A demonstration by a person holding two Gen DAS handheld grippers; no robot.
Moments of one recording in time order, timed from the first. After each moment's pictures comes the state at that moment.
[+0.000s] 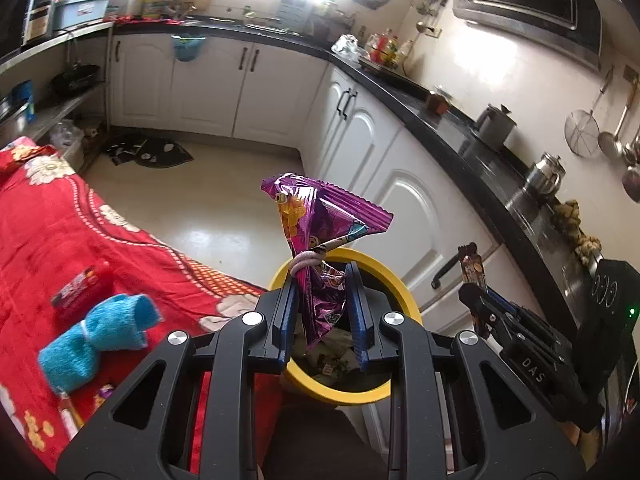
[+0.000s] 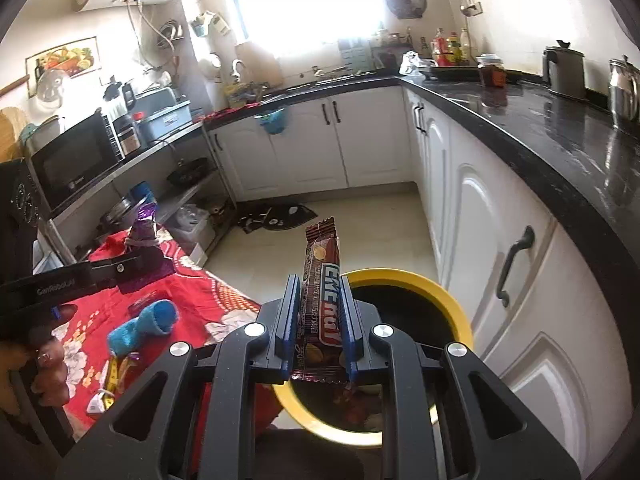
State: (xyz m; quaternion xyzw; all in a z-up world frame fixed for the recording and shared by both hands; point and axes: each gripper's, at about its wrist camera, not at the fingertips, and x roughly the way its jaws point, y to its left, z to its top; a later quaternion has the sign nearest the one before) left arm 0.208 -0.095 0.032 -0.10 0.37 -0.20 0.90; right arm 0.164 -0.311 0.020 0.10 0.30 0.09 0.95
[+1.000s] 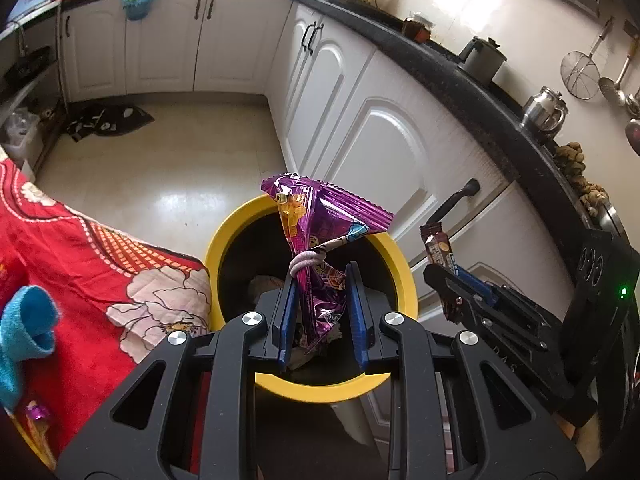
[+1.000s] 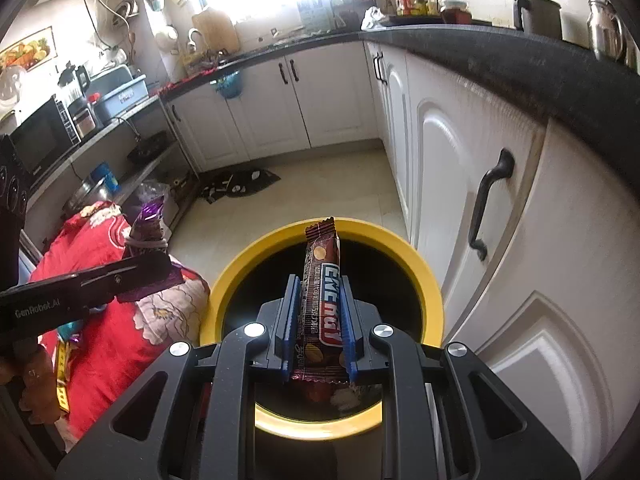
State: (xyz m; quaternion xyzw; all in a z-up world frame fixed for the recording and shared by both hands) left arm 0.243 -0.160 -0.035 -0.06 0.45 -0.25 0.85; right arm 0.196 -0.339 -0.052 0.11 0.37 0.05 0.92
